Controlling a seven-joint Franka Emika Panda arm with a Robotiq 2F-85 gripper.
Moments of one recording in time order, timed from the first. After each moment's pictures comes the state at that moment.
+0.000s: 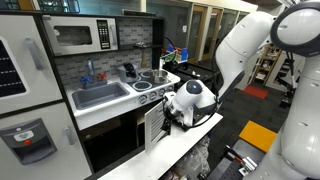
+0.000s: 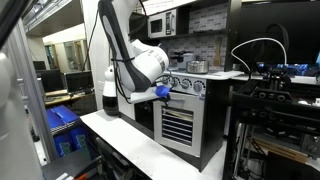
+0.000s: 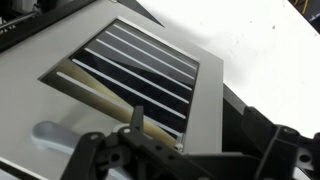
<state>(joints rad) 0.08 0.19 -0.01 -2.48 -1.56 3.15 0.90</state>
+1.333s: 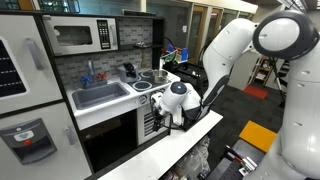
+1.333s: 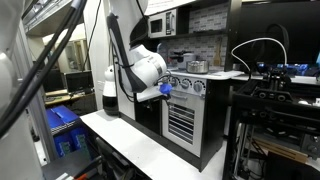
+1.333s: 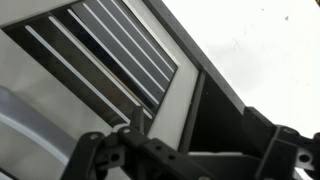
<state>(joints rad) 0.09 0.31 0.07 -2.36 -1.30 3.09 0.59</state>
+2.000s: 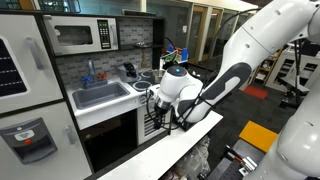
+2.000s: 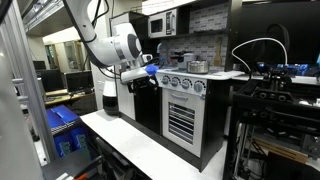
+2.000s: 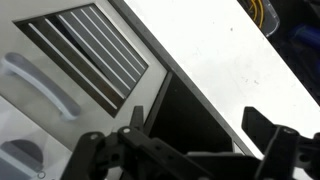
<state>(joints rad) -0.01 0.00 0.38 -2.54 -0.41 2.85 -0.11</state>
